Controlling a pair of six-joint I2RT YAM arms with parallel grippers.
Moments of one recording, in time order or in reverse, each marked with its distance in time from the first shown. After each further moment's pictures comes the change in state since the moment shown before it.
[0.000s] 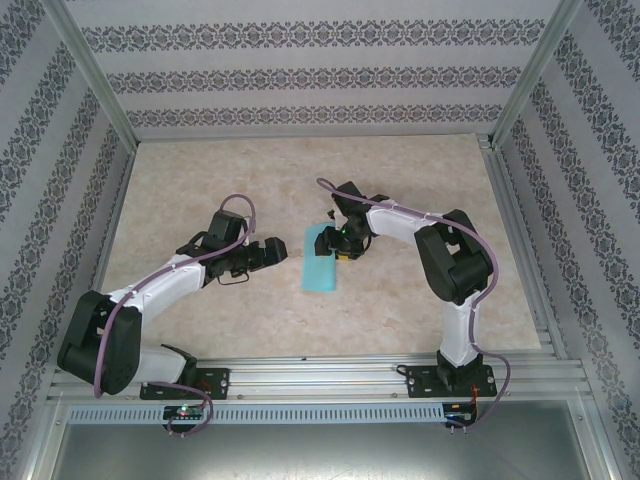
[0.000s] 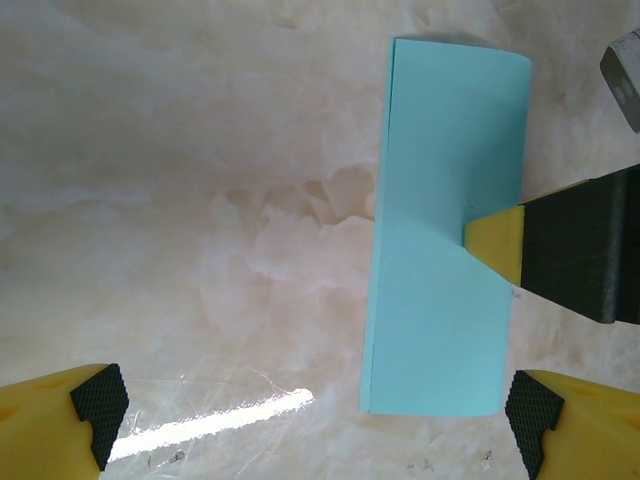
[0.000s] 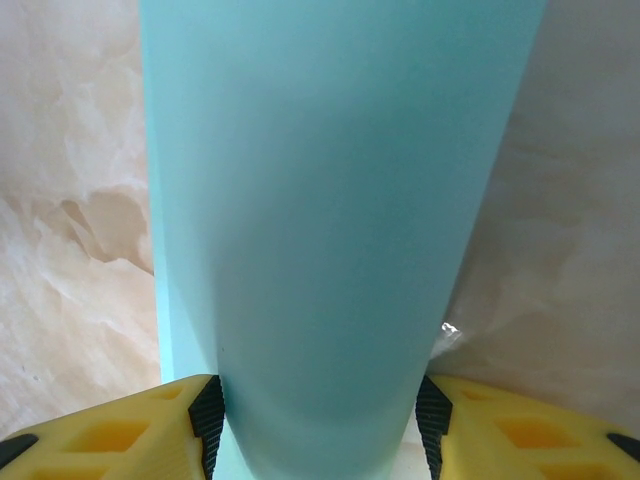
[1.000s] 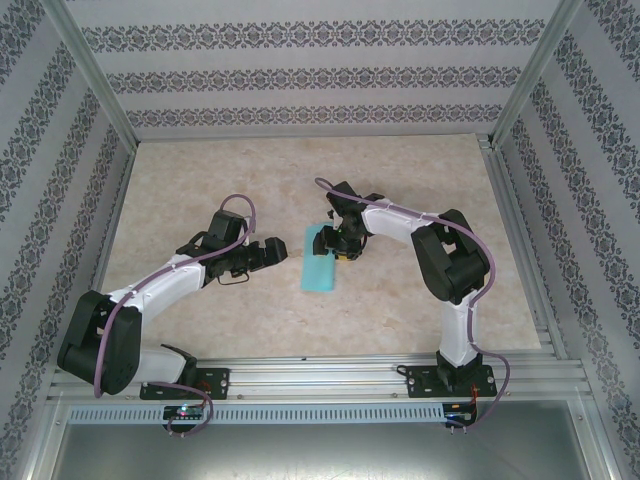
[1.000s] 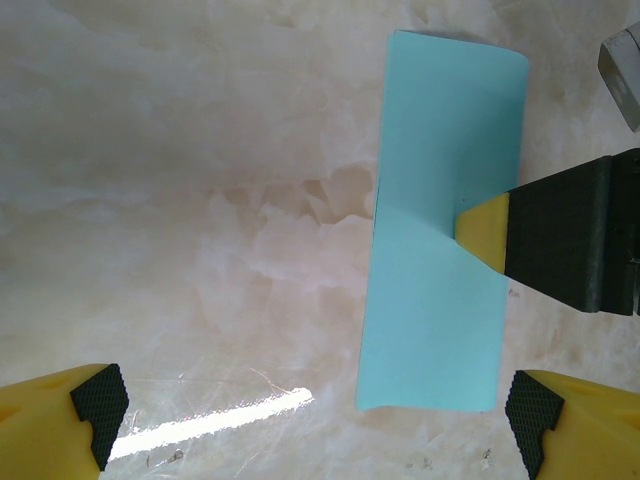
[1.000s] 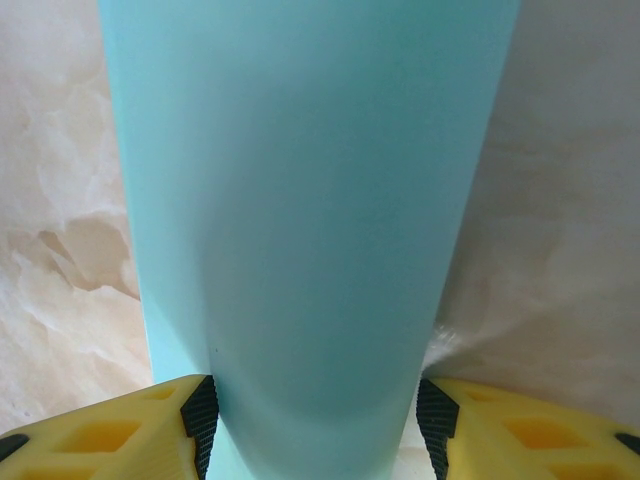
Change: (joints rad) left arm 0.000 0.000 0.000 0.000 0.003 0.000; right arm 0.023 0.020 0.036 -0.037 0.066 0.075
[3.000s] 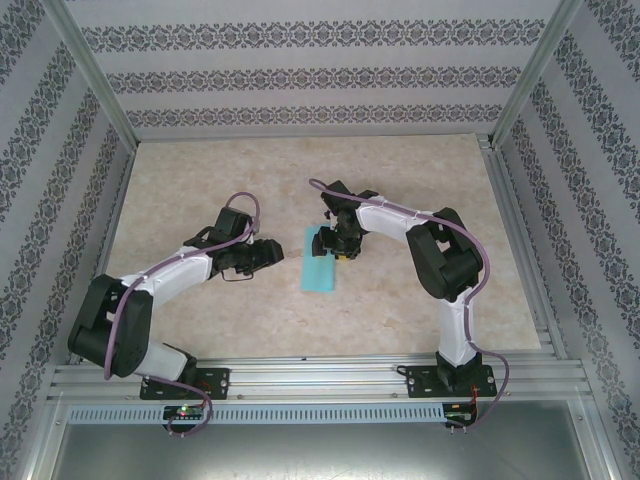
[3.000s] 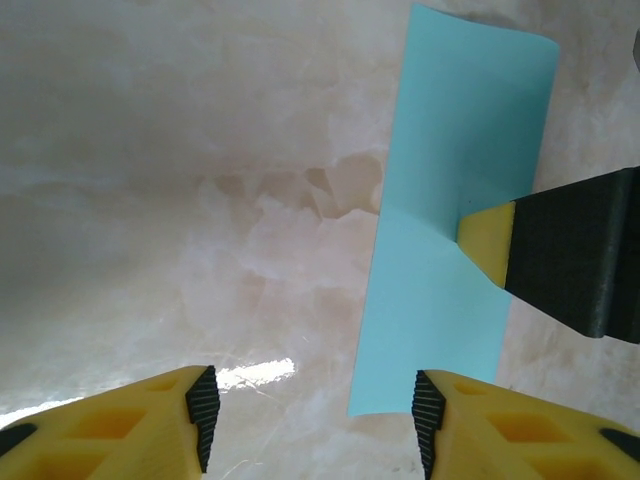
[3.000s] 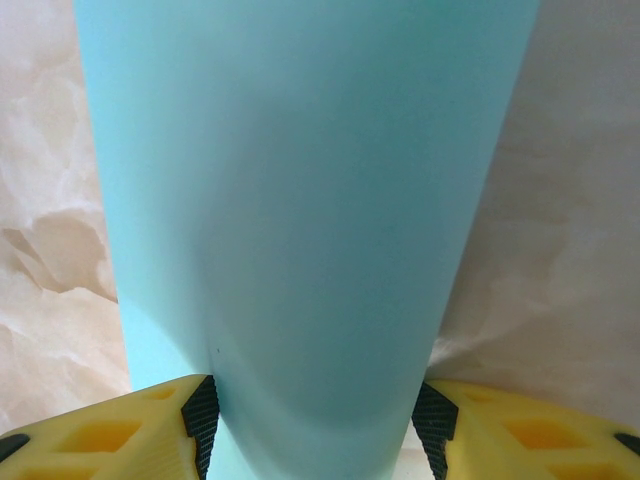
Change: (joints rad) left arm -0.001 0.106 0.054 -0.014 0.052 -0.048; right arm 0.018 0.041 0.070 -0.086 0.047 -0.030
